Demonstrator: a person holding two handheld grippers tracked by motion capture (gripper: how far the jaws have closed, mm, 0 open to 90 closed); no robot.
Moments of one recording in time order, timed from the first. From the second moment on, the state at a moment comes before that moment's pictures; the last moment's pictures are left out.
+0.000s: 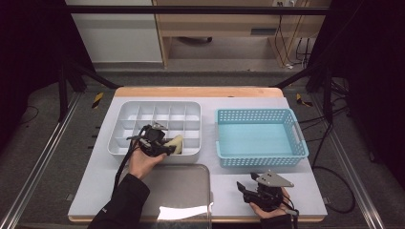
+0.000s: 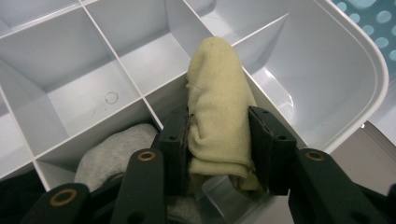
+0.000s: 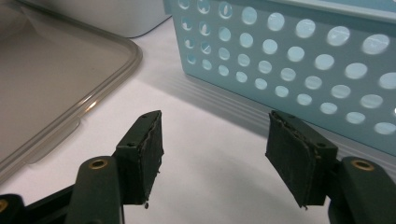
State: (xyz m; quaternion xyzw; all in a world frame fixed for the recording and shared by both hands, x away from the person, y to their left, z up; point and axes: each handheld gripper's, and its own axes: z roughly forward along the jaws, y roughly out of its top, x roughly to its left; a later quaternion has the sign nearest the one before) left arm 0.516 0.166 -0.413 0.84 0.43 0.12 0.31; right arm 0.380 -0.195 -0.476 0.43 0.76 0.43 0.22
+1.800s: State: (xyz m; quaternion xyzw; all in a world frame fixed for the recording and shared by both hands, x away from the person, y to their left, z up) left arm 0.508 0.178 -0.425 0.81 0.43 0.11 0.37; right arm 0.381 -0.195 -0.476 0.43 0.76 0.43 0.21
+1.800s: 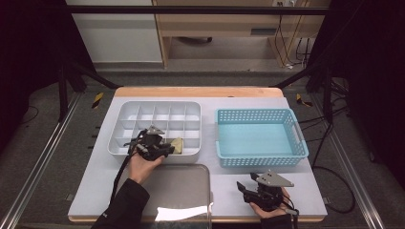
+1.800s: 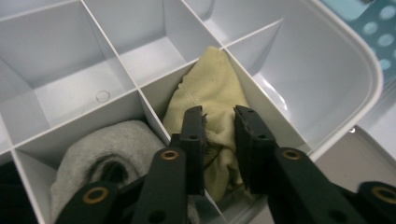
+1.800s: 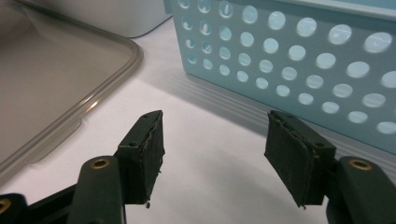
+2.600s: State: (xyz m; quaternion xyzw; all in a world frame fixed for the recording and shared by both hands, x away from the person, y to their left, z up) left arm 0.502 0.179 -0.423 0.81 0.43 0.13 0.39; right arm 0.380 -0.195 -0.475 0.43 0.76 0.44 0.21
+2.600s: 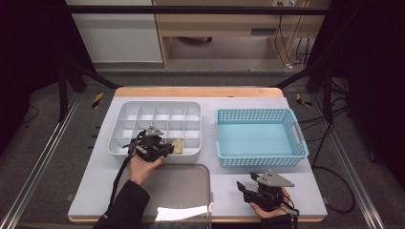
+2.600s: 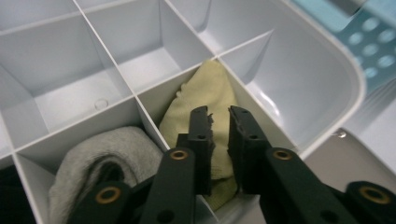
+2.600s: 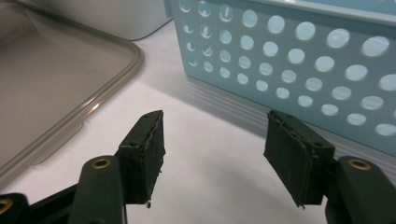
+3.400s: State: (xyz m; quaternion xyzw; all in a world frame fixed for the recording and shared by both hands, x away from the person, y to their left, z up) left arm 0.412 0.259 -0.398 0.75 0.41 0.17 0.49; right arm 0.381 -0.188 -0.468 0.44 0.74 0.46 0.19
